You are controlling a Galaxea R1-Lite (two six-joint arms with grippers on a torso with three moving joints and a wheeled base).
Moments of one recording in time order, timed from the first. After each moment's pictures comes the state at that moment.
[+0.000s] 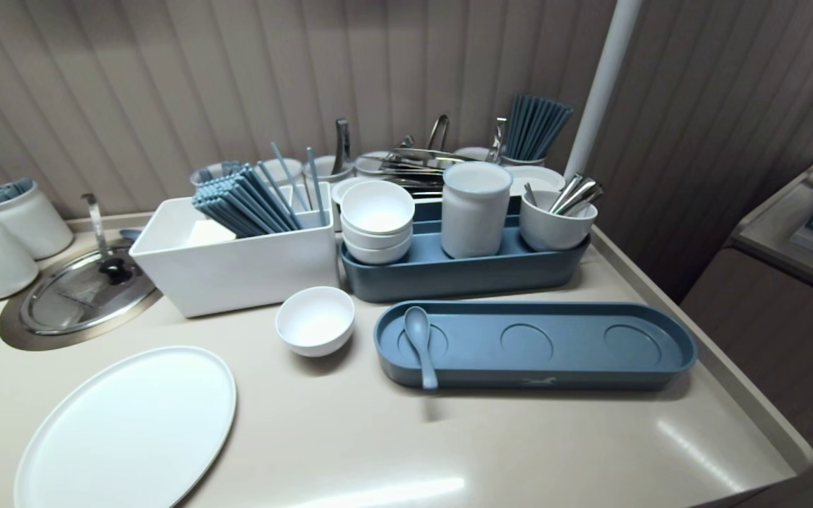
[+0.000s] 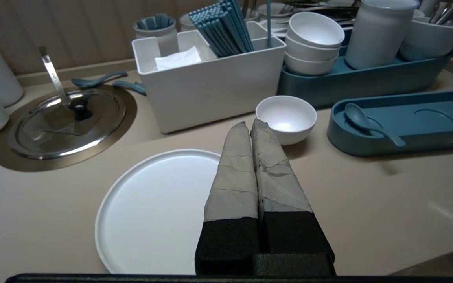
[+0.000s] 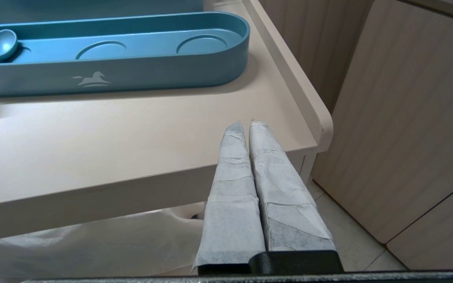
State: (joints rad) left arm 0.01 0.31 -0.49 0.07 -0.18 0.03; right arm 0.00 0.00 0.00 0.00 0.00 0.01
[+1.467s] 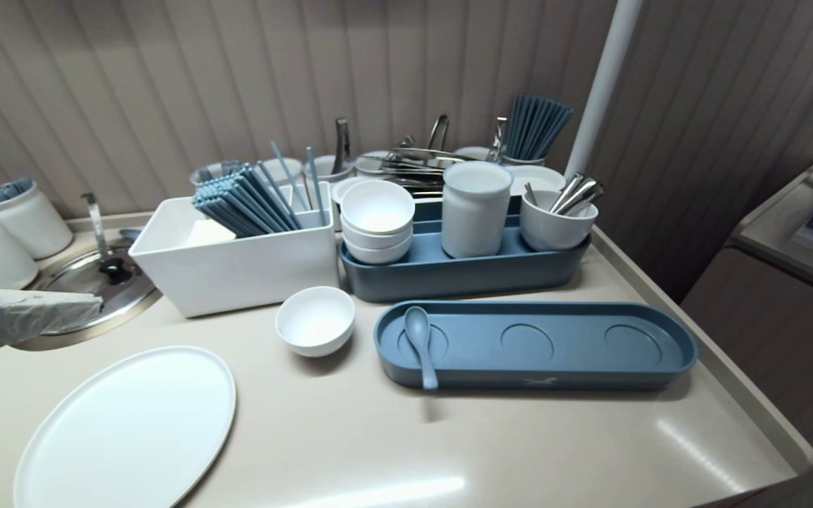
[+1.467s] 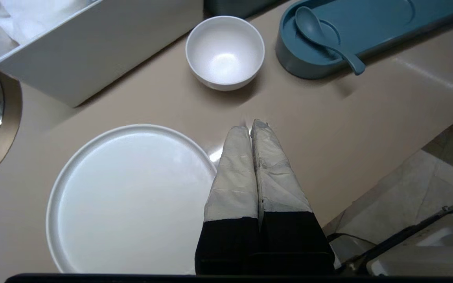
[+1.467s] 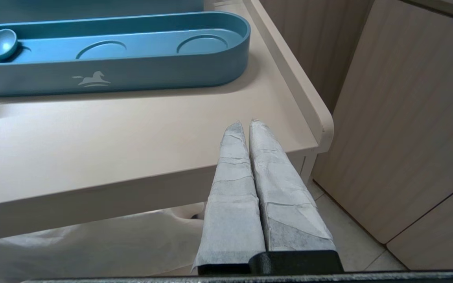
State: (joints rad) left arm -0.19 1.06 -1.12 0.52 -0.27 0.19; right arm 0.00 0.00 0.00 0.00 0.00 0.01
